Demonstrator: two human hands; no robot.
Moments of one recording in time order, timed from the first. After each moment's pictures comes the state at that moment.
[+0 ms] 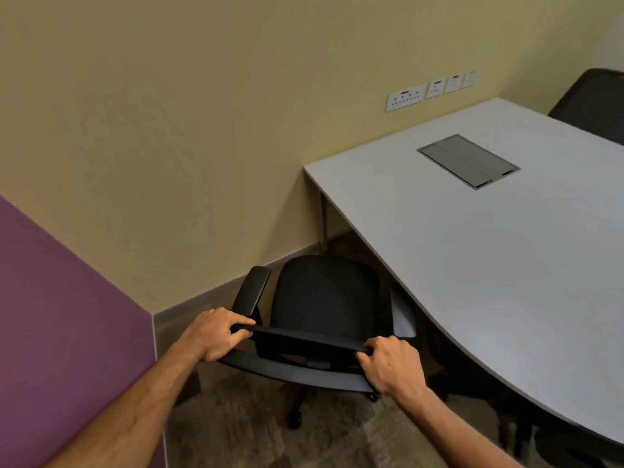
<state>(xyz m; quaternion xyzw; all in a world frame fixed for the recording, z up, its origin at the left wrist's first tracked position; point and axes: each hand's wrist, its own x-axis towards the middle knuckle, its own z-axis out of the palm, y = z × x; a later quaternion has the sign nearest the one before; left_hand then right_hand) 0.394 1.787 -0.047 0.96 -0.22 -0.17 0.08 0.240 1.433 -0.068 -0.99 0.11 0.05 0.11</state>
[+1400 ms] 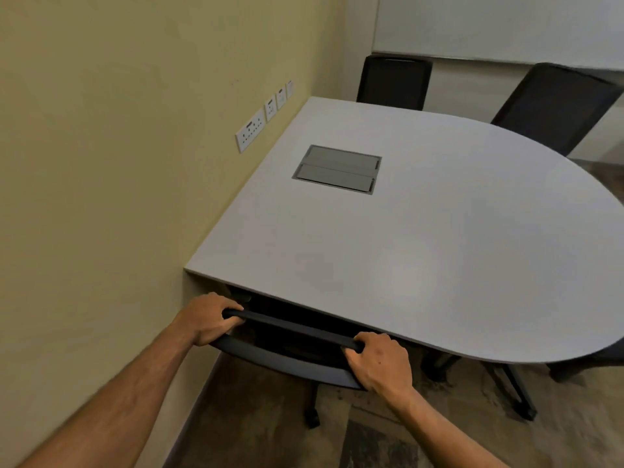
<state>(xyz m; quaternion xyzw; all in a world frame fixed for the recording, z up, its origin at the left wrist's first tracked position) 0.974 1.560 -0.052 0.80 -0.58 -0.16 0.03 0.606 1.442 -0.061 -0.83 0.52 -0.04 0.19</state>
